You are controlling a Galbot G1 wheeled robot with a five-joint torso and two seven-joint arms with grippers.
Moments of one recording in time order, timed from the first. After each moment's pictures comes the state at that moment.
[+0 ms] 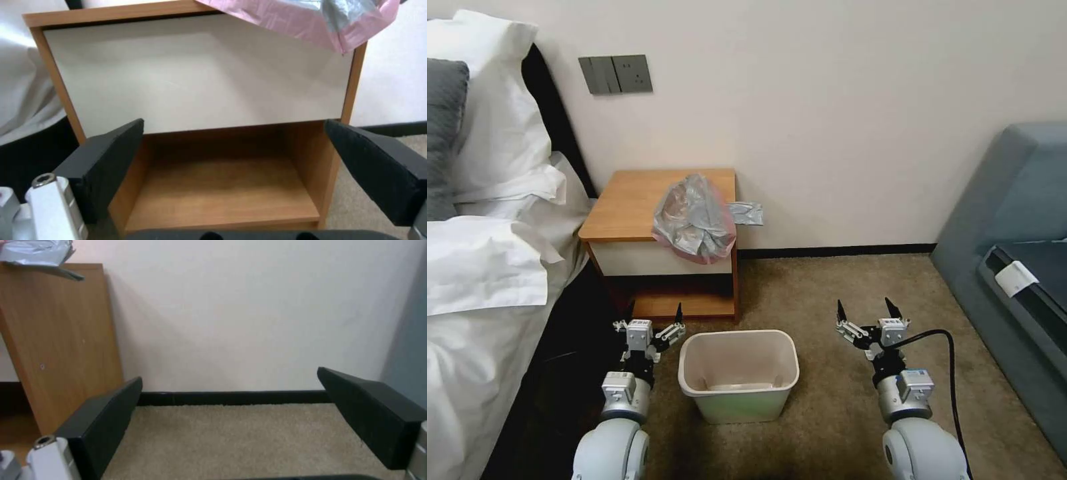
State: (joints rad) left arm 1.55 -1.50 -0.55 -2.00 0.00 0.00 0.00; right arm -1.55 1.50 0.55 2.00 0.00 0.00 0.00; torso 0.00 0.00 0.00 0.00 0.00
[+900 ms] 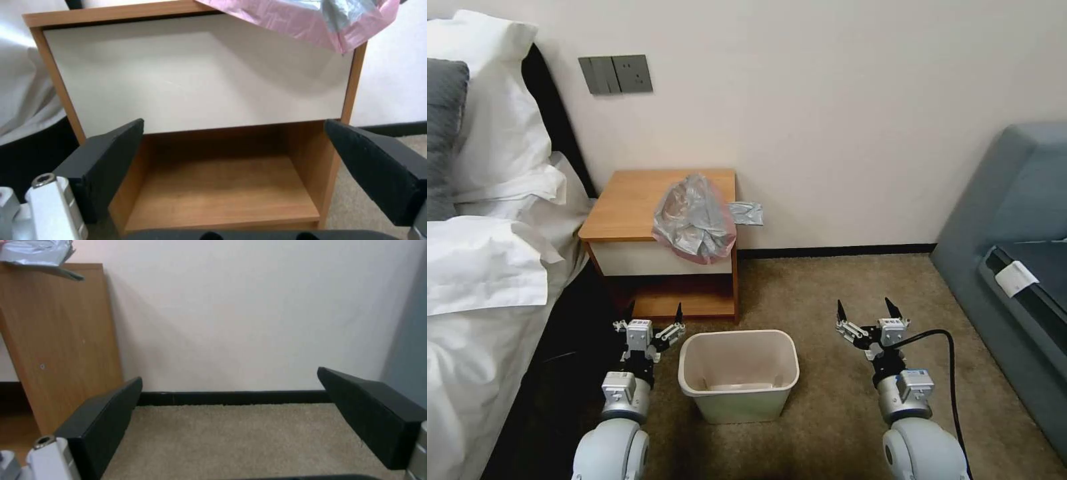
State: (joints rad) left arm 1.55 -1.50 -0.55 -2.00 0.00 0.00 0.00; right arm -1.55 1.50 0.55 2.00 0.00 0.00 0.00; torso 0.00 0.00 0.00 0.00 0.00
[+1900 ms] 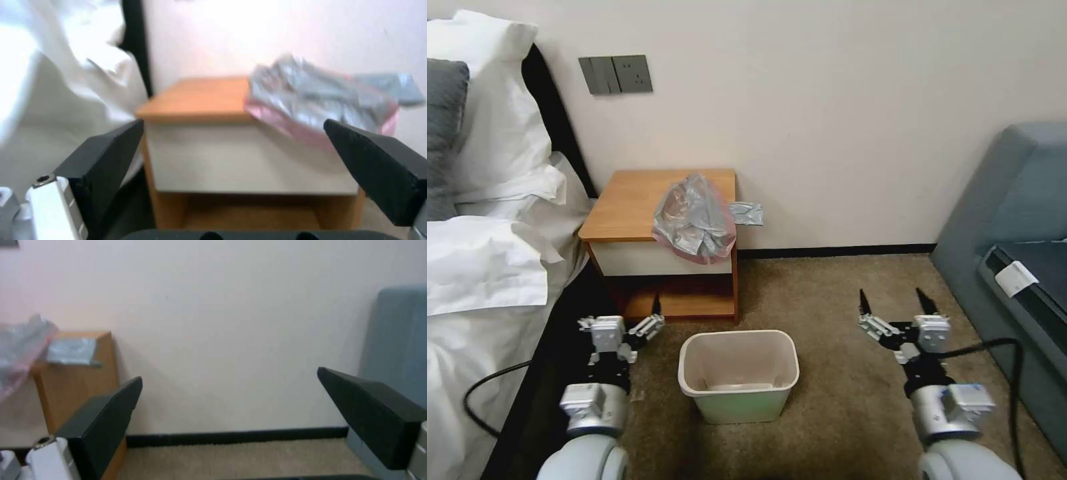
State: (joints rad) left arm 1.74 -1.54 -0.63 -2.36 -0.03 0.04 -0.06; right arm -1.77 1.57 0.64 2.43 0.02 -0.11 -0.06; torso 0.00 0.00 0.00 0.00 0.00
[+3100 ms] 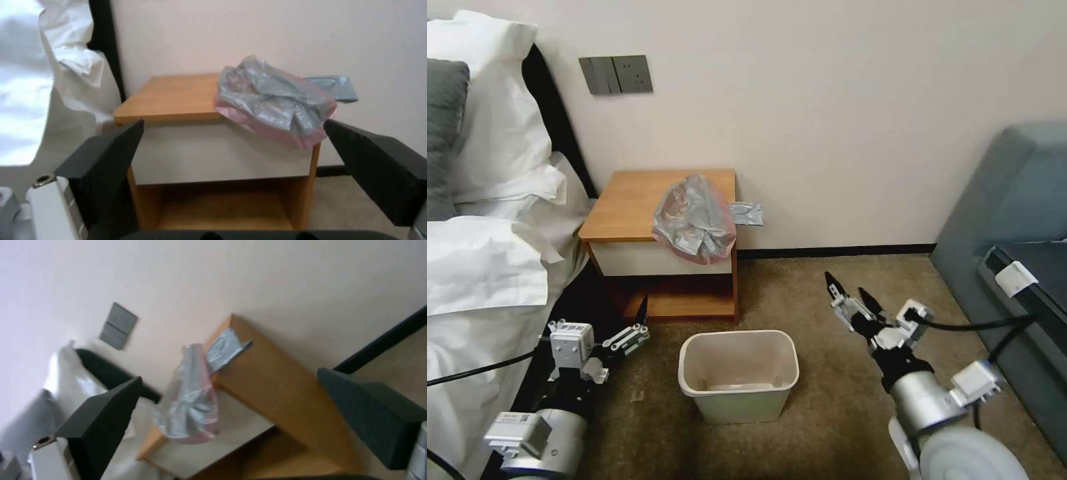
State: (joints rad) left arm 1.93 -1.33 -0.70 -2.50 -0.25 0.07 -0.06; right arm -1.53 1.43 0.51 2.32 1.11 -0.36 0.12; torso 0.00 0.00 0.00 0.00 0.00
